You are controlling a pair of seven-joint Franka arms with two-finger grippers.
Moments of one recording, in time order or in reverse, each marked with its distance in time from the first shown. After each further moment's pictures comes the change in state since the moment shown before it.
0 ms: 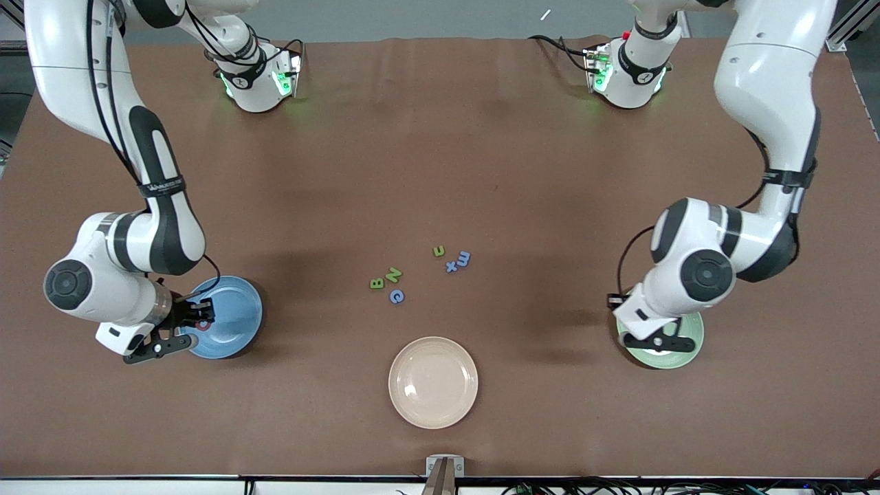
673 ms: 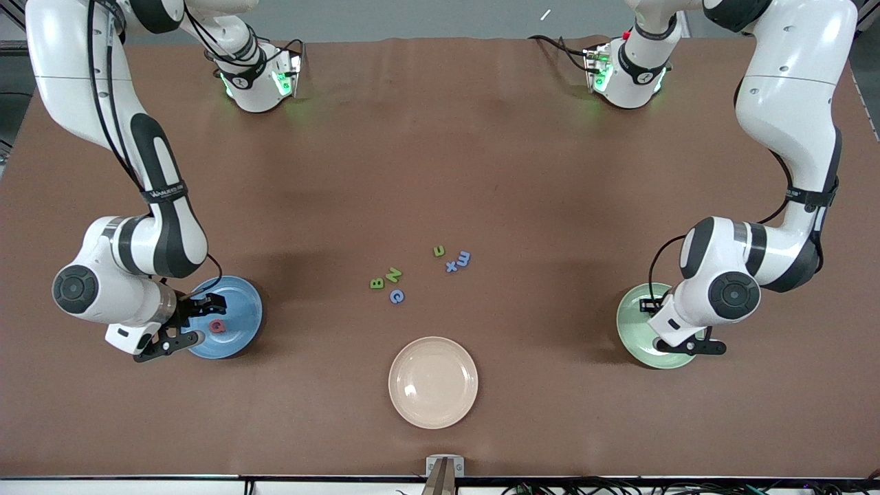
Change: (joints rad) left arm 0.055 0.035 -0.023 -0.010 0.066 0.009 -0.028; right arm 0.010 0.016 0.024 -0.006 0.002 -0.020 0.002
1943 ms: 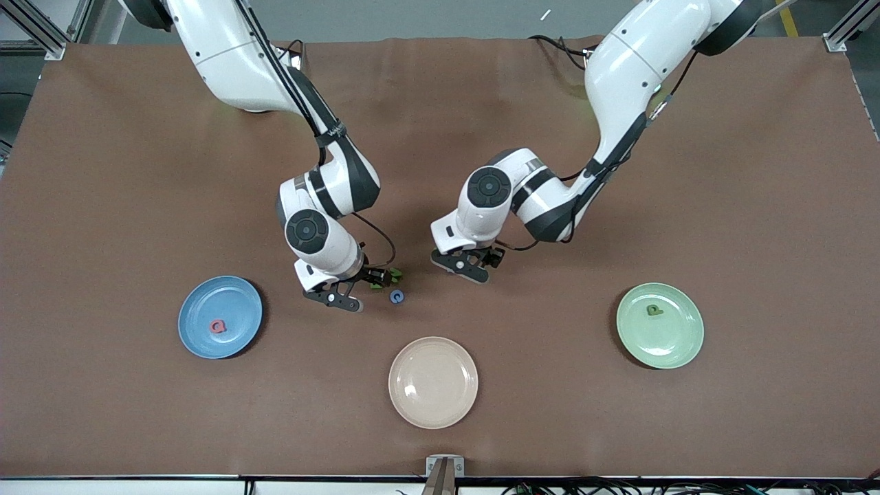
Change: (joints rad) left arm -0.426 0.094 -0.205 -0.031 0.012 0.264 -0.229; right arm 0.493 0.034 0.022 -0.070 0.122 0.183 1.054
